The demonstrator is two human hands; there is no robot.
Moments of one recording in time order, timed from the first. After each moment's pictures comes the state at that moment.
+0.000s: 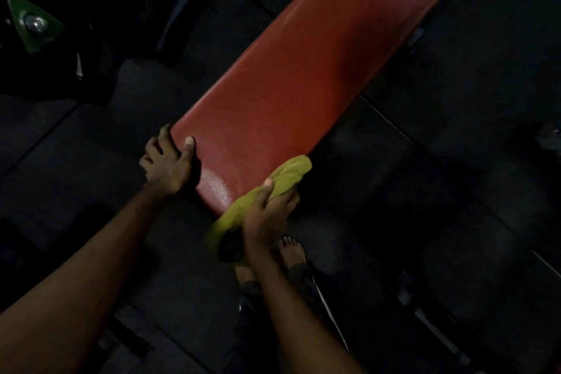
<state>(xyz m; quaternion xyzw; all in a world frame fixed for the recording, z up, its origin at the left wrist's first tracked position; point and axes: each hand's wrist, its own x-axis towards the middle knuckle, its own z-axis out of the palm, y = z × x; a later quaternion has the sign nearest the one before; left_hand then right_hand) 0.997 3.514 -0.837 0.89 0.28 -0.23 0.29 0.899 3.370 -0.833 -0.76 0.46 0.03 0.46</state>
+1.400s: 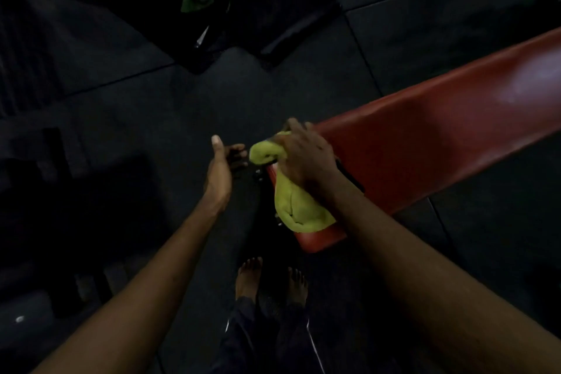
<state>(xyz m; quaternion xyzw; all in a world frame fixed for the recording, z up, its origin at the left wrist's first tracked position) 0.941 3.598 -0.835 0.56 0.44 -0.05 0.71 1.042 3.449 -0.794 -0.92 -0.34 0.18 0.08</state>
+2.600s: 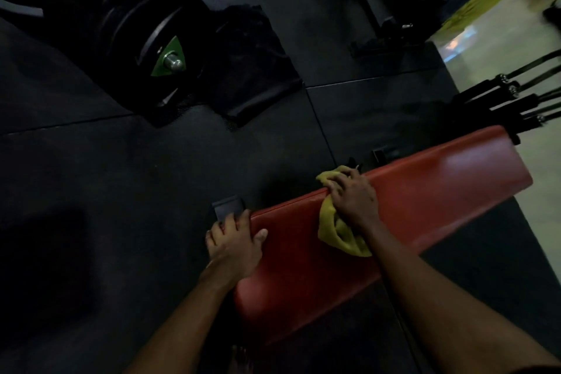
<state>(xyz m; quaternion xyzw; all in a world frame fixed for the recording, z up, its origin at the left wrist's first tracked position) 1.010 3.526 -0.826 0.85 0.23 -0.32 0.34 1.200 3.307 -0.817 -0.98 -0.17 0.12 0.02</state>
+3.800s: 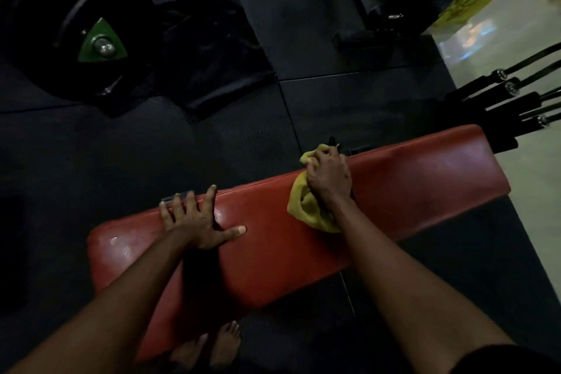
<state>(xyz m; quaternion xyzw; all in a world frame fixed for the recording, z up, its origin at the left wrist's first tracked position) 1.118 3.419 -0.818 0.85 0.24 -0.41 0.22 1.318 3.202 -0.827 -0.98 -0.15 0.09 0.04</state>
